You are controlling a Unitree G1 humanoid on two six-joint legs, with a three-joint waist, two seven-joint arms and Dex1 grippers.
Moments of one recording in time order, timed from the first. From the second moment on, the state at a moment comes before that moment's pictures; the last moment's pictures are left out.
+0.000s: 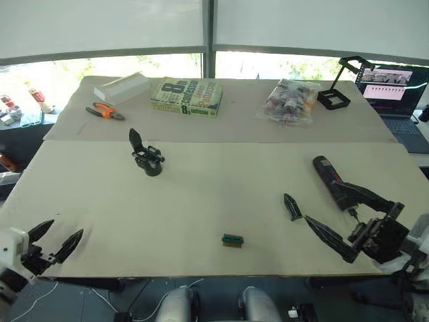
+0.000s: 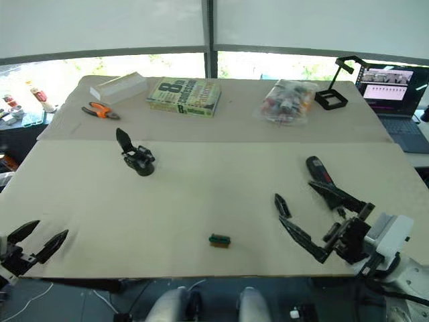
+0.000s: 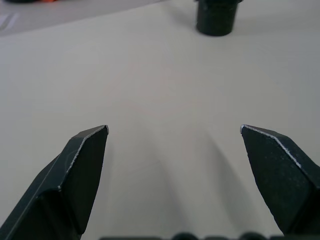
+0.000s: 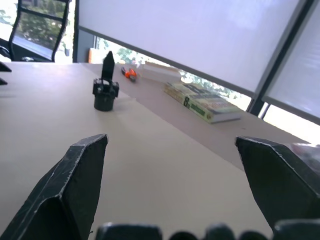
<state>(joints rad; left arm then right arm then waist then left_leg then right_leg) 0.34 0.63 0.64 0.18 -0.50 -0.06 -0.91 0.37 -0.54 -0.48 -0.66 0.63 -0.02 0.90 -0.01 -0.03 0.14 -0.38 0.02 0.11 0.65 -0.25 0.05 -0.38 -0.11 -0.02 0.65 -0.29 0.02</state>
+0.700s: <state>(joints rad) -0.28 0.44 0.16 0.30 -0.25 0.10 -0.60 0.09 -0.65 -0.33 -0.72 0.69 0.24 0.68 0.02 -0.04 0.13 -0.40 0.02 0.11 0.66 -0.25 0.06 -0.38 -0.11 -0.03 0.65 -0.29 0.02</state>
